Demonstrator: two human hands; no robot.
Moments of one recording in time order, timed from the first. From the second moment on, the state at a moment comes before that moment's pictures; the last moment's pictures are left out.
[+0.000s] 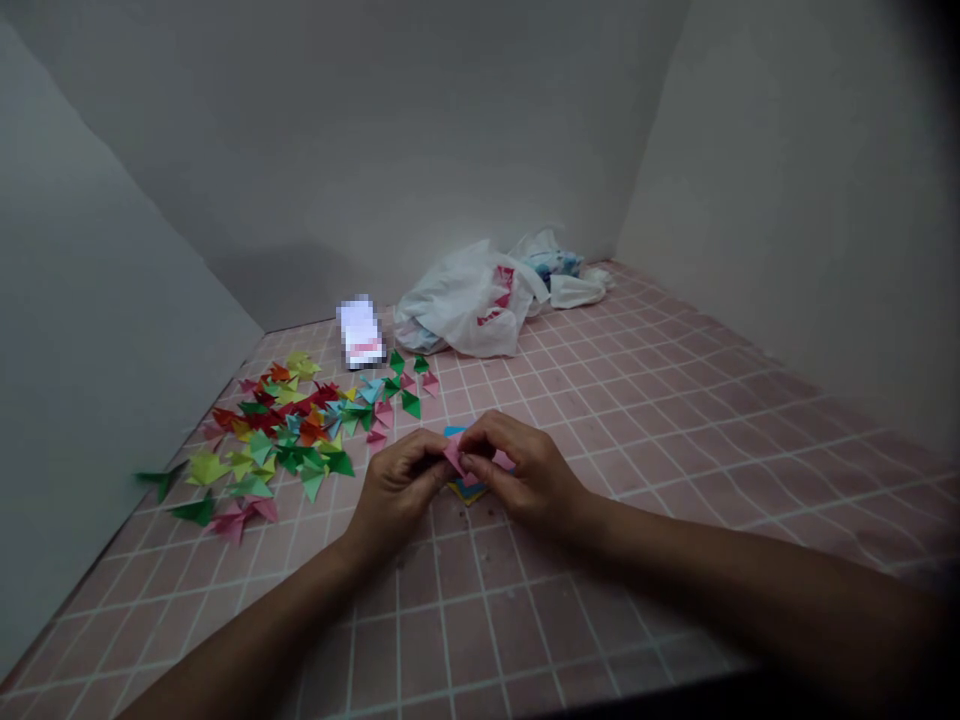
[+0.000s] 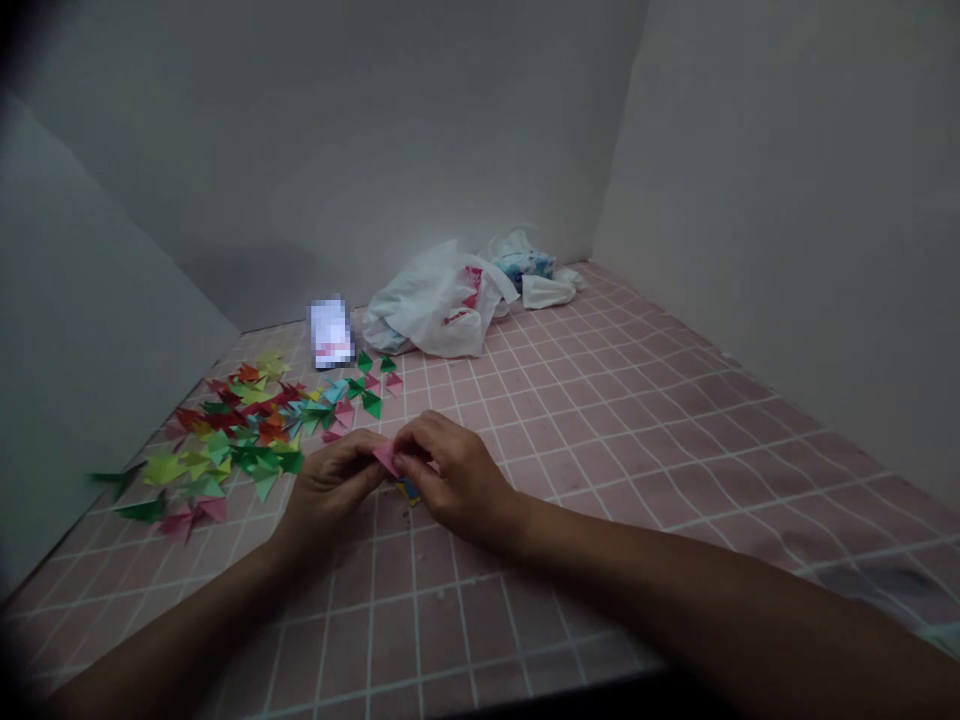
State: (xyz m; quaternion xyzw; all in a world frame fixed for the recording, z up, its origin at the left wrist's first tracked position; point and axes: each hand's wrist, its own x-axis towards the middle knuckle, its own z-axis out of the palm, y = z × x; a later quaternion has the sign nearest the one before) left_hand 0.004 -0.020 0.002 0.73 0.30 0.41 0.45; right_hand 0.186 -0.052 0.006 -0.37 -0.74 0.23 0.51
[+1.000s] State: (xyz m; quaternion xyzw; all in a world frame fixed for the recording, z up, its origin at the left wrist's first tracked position) left_hand 0.005 -0.022 0.004 0.84 0.31 0.40 0.20; right_hand 0.184 -0.054 0.005 -0.38 -0.75 0.28 0.46
